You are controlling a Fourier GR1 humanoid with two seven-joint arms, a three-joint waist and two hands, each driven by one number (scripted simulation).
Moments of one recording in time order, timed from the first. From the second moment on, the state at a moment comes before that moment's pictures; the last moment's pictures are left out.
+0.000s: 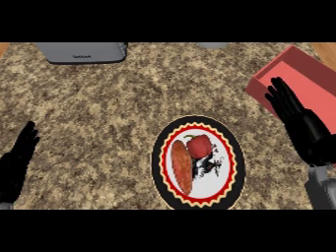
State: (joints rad) left arm 0.08 0.52 -0.14 -1.42 0.29 0.27 -0.01; right arm -0.16 -0.33 0.09 -1.59 -0.26 0.03 0.08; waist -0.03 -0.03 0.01
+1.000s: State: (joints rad) left arm -0.22 0.53 -0.27 -1.51 0.15 0.07 -0.12; right arm -0.41 -0.70 0.23 -1.89 0.32 0.16 -0.16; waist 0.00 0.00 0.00
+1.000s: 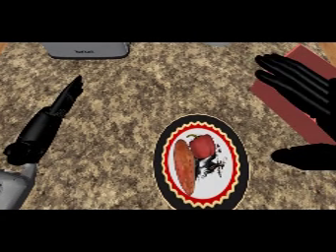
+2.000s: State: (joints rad) left arm -0.24 0.49 -0.24 -1.49 0.12 0.02 -0.12; right arm -0.60 -0.44 0.81 -2.04 0.78 0.72 0.61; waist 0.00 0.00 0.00
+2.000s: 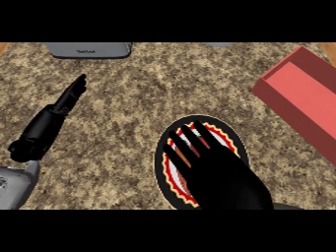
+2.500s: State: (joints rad) left arm -0.23 0.45 -0.19 -1.50 0.08 -0.02 -0.11; right arm -0.53 -0.25 0.87 -1.96 0.89 0.81 0.73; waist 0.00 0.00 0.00
